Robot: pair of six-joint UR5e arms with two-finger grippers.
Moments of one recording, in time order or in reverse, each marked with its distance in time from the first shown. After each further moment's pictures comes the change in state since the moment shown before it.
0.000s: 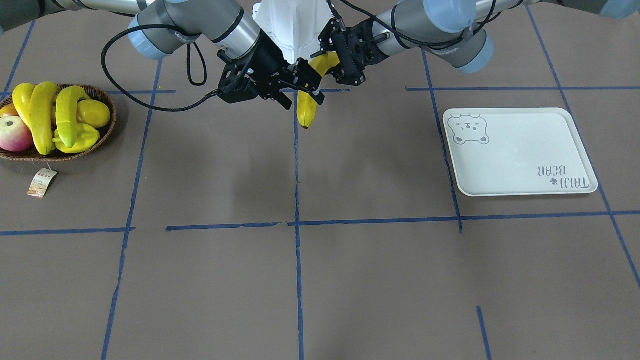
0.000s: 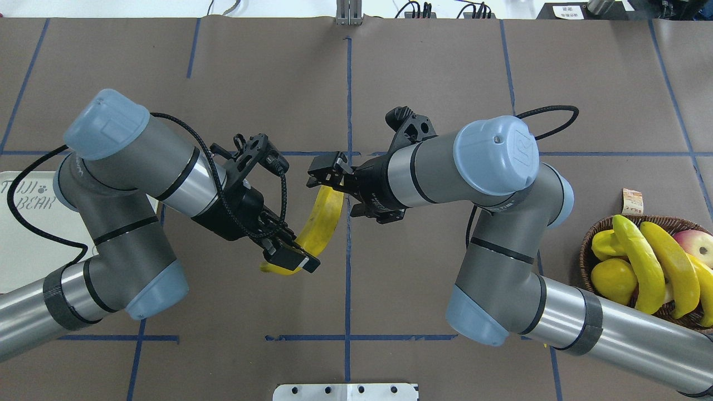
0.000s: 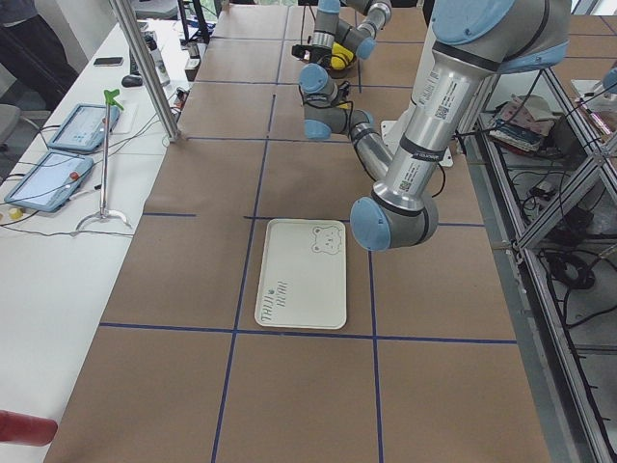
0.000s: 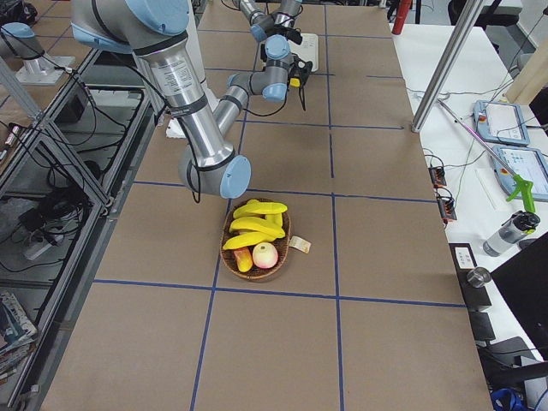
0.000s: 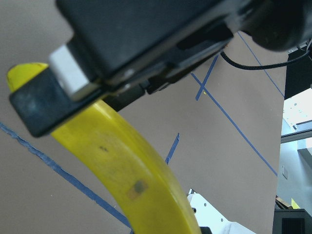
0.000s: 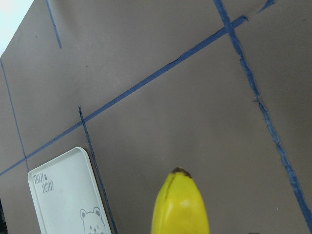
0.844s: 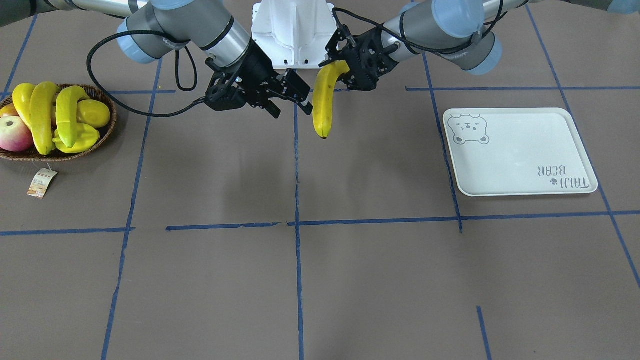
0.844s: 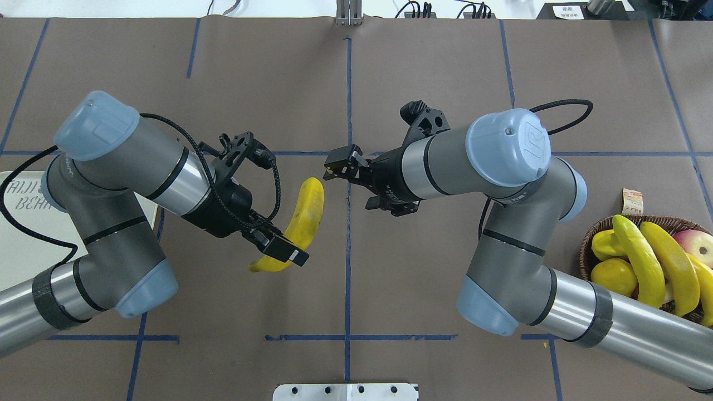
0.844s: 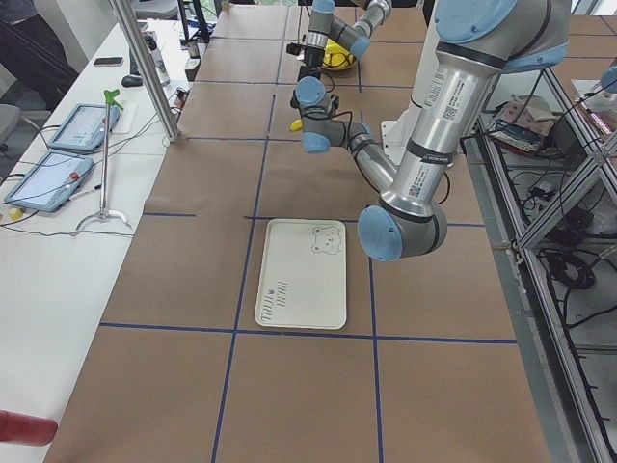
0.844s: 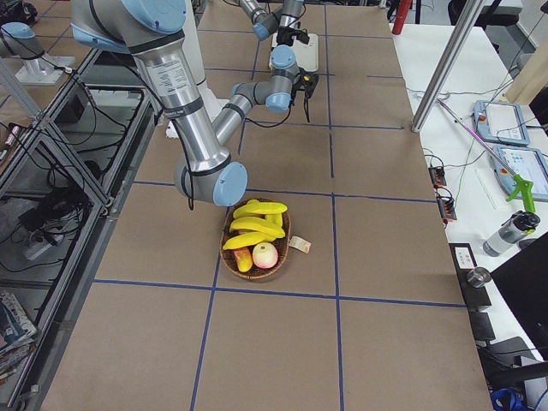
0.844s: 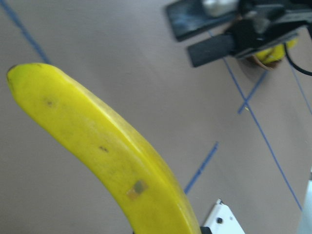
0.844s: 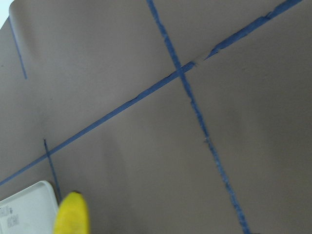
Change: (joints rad) left arm -0.060 0.111 -0.003 0.019 0.095 -0.208; right arm 0.056 -0.078 -0.004 -0.057 0.020 -0.029
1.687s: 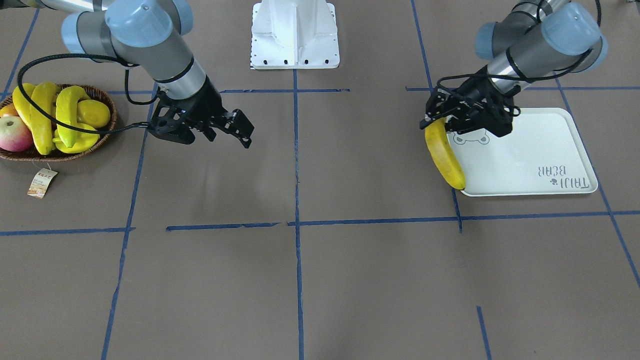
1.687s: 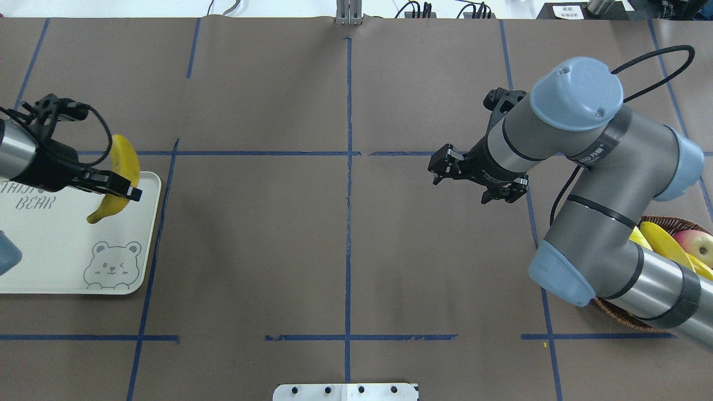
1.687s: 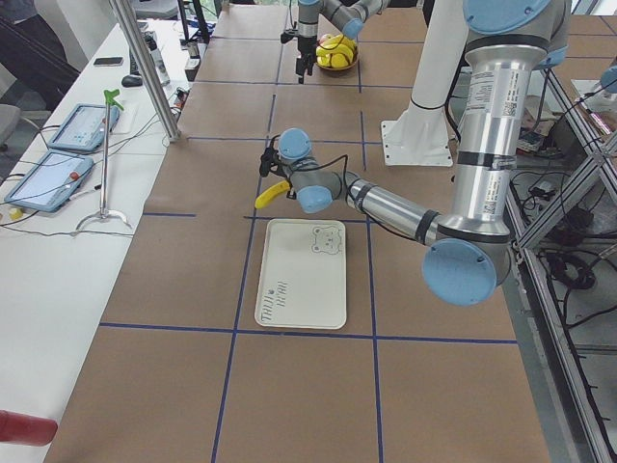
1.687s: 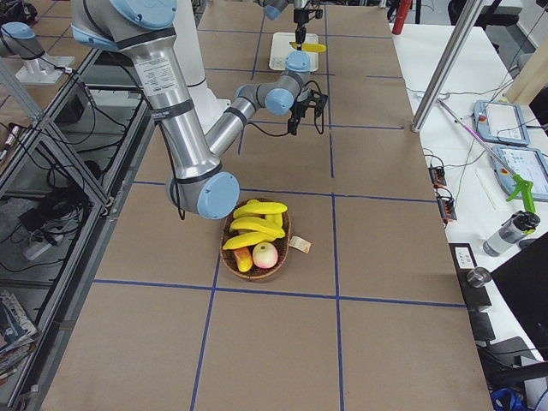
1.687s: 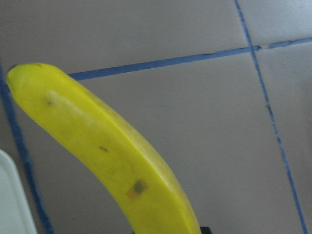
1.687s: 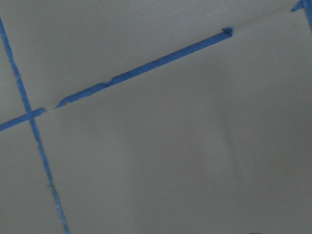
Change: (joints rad) left arm -0.264 0.359 -0.014 0.053 0.035 0.073; right arm 0.128 -0.113 0.163 -0.525 0.134 -0.366
